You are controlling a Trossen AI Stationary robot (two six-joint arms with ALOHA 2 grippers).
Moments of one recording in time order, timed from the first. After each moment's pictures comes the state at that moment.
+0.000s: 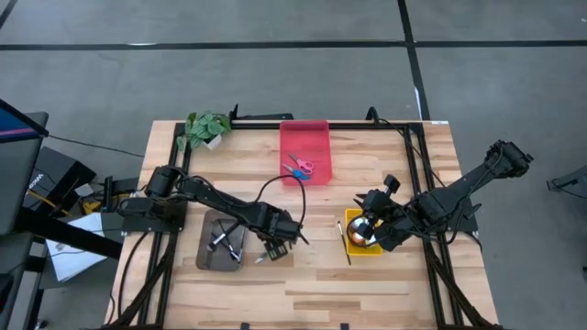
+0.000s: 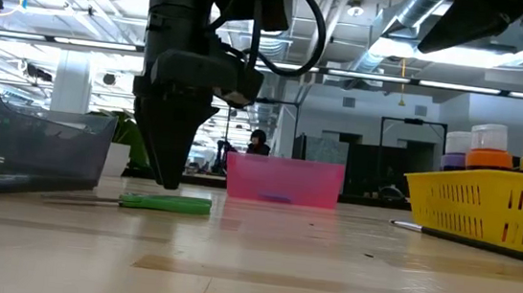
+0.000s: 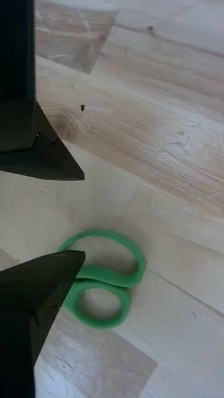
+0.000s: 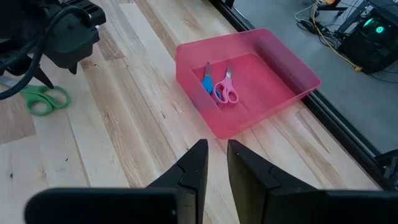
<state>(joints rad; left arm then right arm) -0.24 1.97 1.34 -0.84 -0.10 -0.69 0.55 1.22 0.98 -0.88 0.91 0.75</state>
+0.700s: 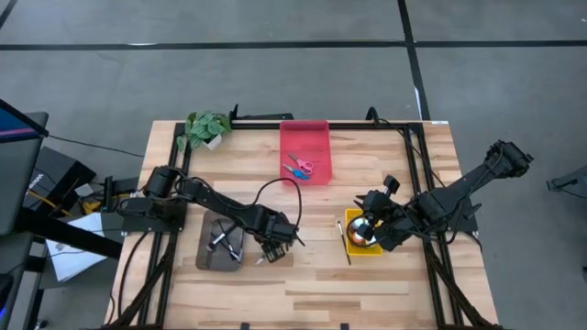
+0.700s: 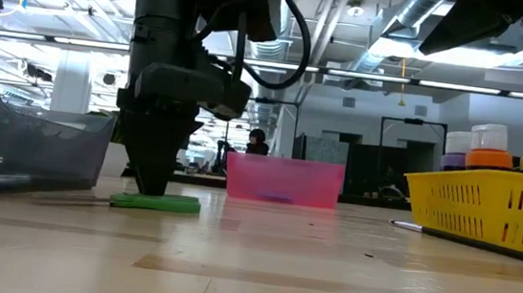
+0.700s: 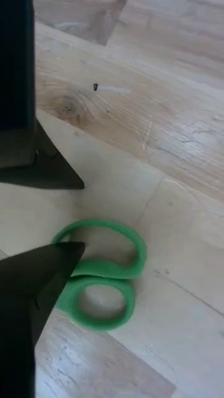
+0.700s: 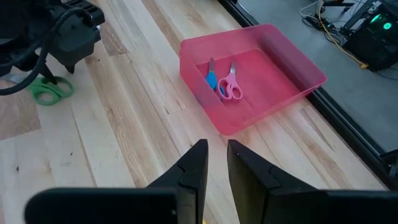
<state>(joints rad) -0.25 1.96 1.26 -0.75 -0.06 -0.74 0.55 1.22 0.98 -0.88 0.89 0.75</state>
